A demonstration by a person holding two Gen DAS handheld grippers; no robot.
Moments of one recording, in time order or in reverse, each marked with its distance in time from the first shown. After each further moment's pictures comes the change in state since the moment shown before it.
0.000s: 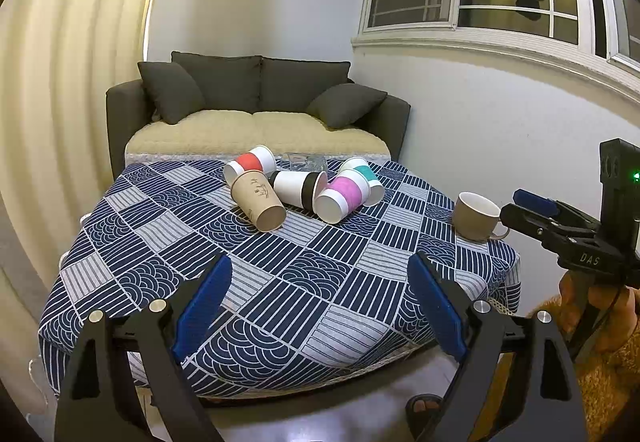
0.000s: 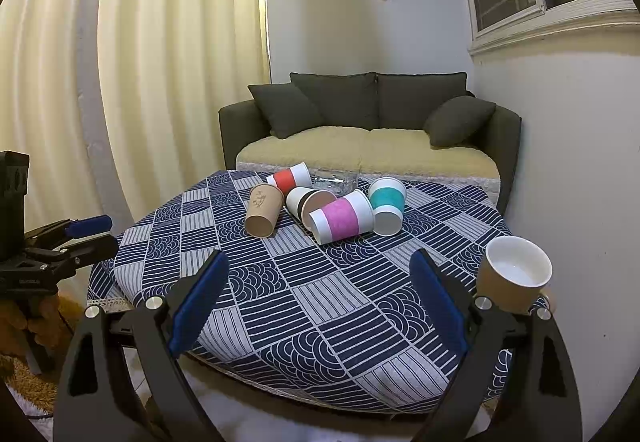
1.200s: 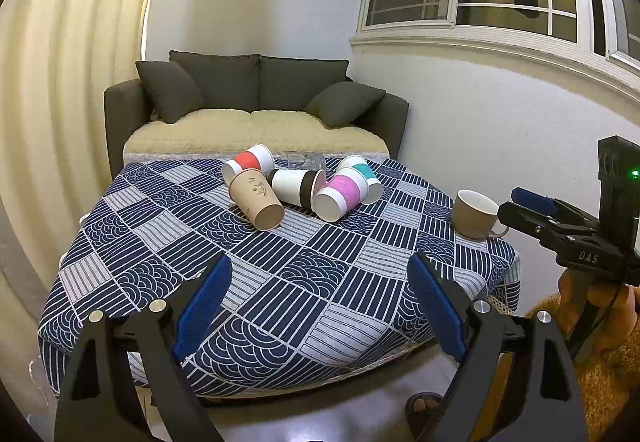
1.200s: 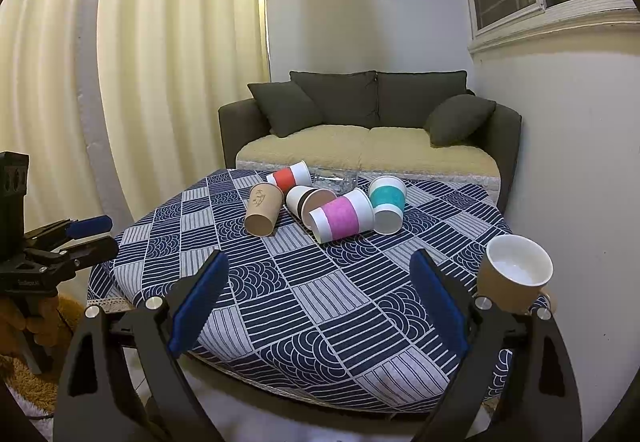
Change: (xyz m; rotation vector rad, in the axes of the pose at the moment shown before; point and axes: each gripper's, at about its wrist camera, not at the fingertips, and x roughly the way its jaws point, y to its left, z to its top) left arm 0.001 0.000 0.000 0.000 0.005 -0.002; right arm -0.001 0.002 0.001 -0.003 0.008 -0.004
